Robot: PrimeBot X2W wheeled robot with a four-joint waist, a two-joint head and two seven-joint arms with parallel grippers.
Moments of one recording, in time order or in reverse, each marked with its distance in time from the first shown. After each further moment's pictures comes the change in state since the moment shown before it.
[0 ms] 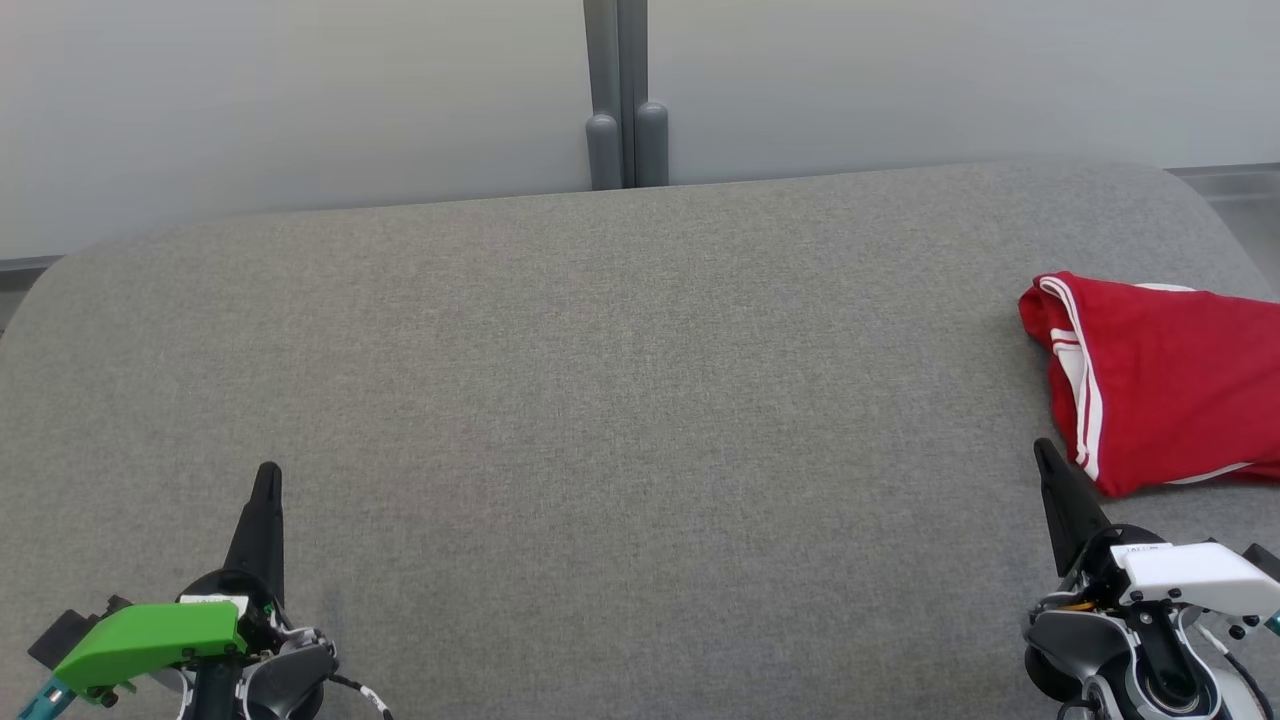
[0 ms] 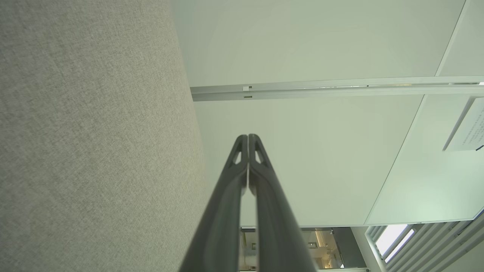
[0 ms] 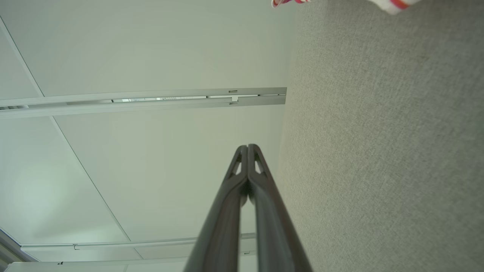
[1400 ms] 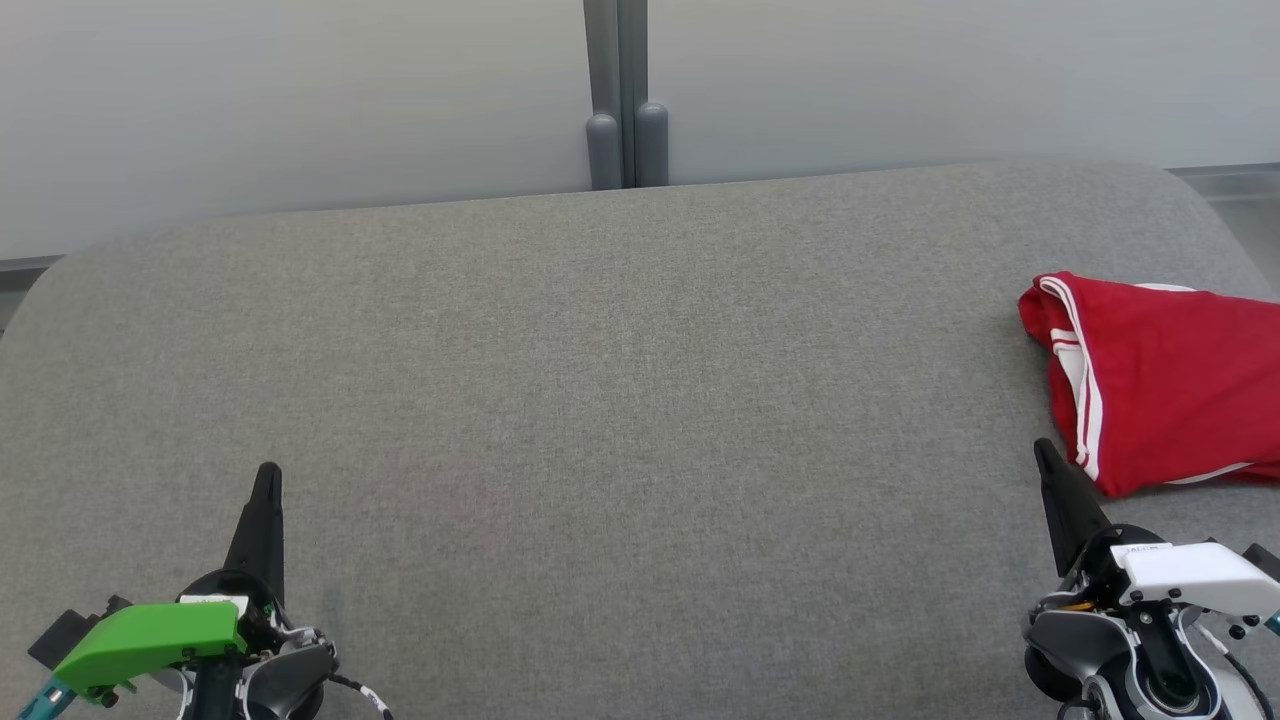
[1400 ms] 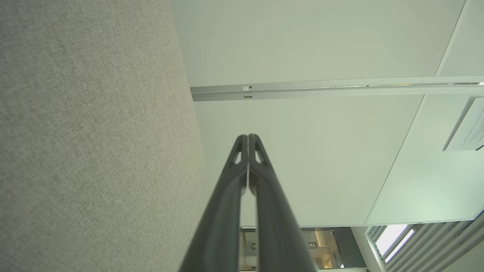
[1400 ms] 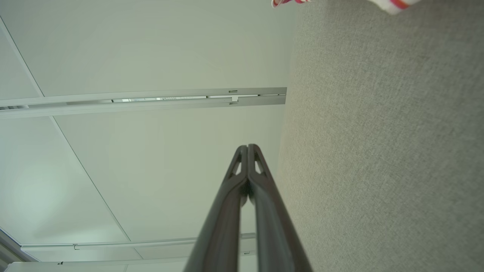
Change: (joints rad) left arm 0.000 0.000 0.000 0.000 0.000 0.000 0.000; right arm 0.000 0.000 0.000 0.000 0.000 0.000 0.000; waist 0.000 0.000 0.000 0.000
